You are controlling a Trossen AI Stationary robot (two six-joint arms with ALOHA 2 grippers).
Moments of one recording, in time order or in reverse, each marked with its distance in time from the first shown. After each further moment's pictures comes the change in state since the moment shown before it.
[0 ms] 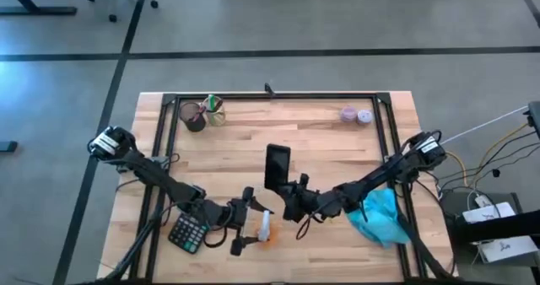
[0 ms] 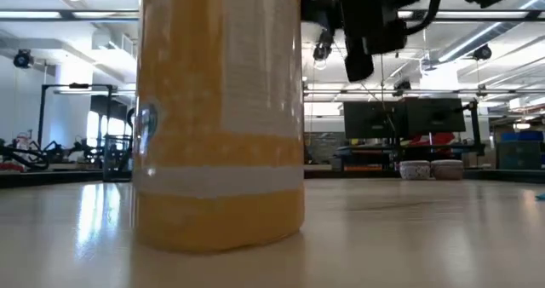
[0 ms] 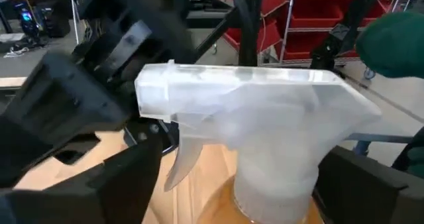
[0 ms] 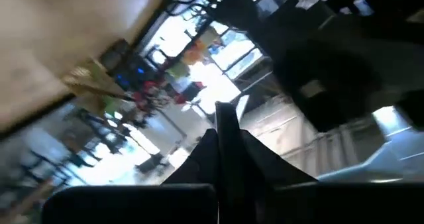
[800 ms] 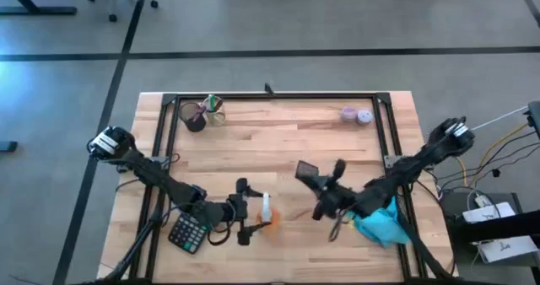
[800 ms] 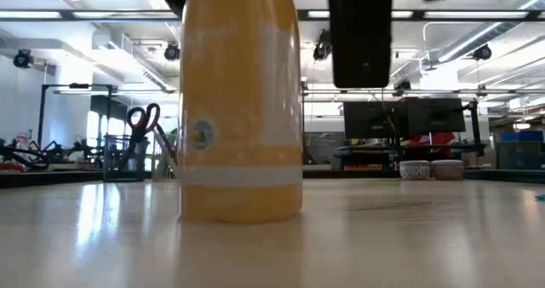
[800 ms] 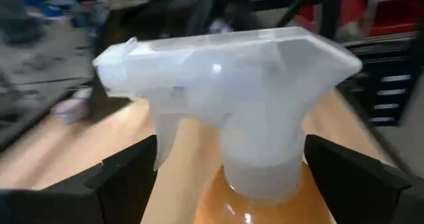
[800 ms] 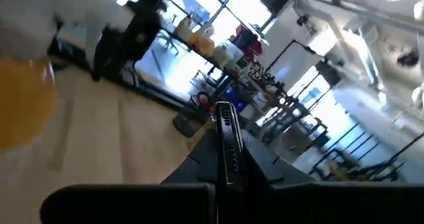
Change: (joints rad) left arm 0.008 -0.004 0.002 -0.124 -0.355 0.075; right arm 0.152 -0.427 -0.257 -0.007 0.233 1.576
